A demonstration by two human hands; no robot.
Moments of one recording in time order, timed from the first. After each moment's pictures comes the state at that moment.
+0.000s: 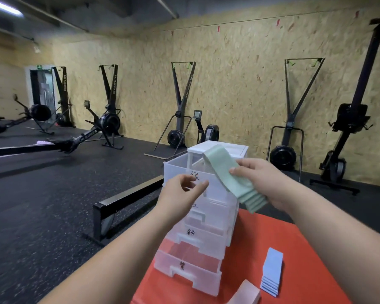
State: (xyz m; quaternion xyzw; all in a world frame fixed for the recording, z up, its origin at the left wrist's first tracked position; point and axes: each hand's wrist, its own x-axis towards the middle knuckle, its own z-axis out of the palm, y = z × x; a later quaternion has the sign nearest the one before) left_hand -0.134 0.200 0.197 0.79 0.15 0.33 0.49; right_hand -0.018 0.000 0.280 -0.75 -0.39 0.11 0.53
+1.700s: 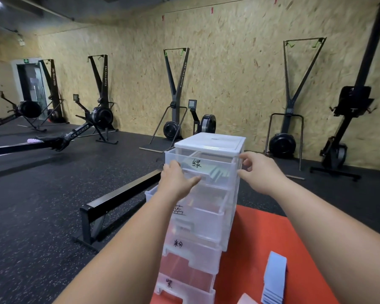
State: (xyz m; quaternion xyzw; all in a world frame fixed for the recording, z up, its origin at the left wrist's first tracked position) left_hand 0.035 0.265 0.186 0.88 0.28 0.27 0.28; right_hand 0.145 0.034 0.244 -0.90 -0.32 -0.13 0.27
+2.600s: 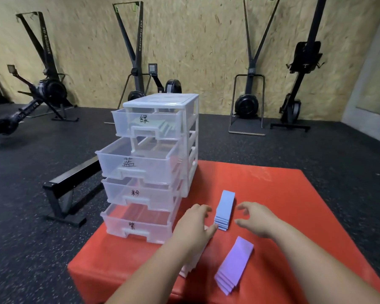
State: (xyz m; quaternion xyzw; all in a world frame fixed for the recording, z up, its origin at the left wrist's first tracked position) left_hand -0.022 0.045 -0.013 0.95 0.04 0.14 0.27; right_hand 0.087 -0.159 0.024 -0.96 -0.21 0.11 0.17
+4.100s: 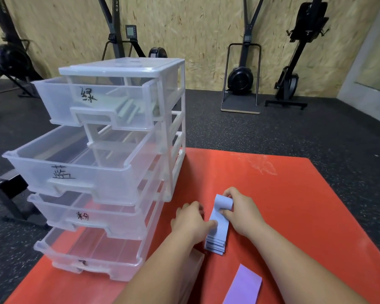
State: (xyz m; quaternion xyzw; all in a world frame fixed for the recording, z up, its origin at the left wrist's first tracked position) left_hand 0.144 0.062 -0.079 0.93 0.21 -0.04 0.31; right_hand 0.222 -0.104 -0.070 -0.94 -0.19 0.03 0.29
